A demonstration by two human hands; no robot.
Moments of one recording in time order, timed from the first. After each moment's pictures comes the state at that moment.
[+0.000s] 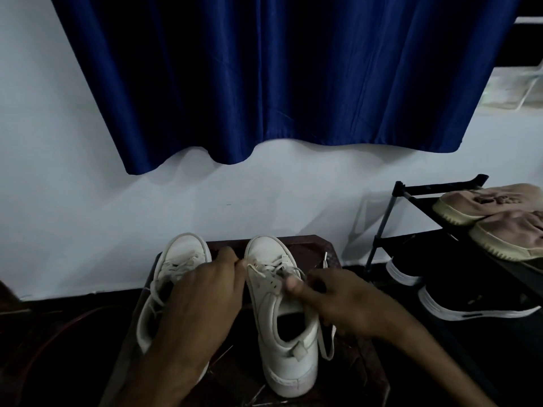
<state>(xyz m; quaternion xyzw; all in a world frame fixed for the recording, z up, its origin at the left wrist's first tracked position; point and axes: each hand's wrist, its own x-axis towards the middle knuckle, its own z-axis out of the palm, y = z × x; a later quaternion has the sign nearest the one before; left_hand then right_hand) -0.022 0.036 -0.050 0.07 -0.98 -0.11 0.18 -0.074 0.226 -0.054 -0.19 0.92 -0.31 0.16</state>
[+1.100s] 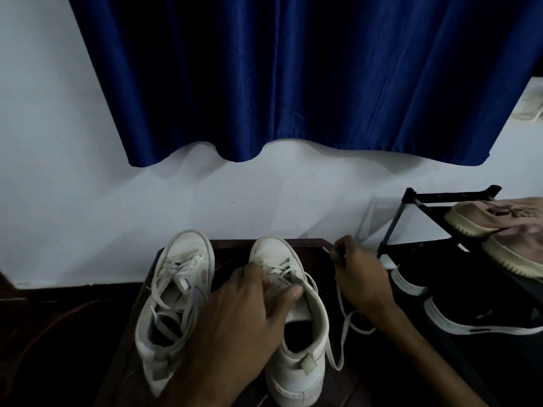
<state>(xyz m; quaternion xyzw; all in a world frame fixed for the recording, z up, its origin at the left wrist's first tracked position) -0.011 0.056 -0.064 0.06 -0.95 -0.28 0.12 -0.156 0.233 -0.129 -0.09 0.96 -0.25 -0.13</state>
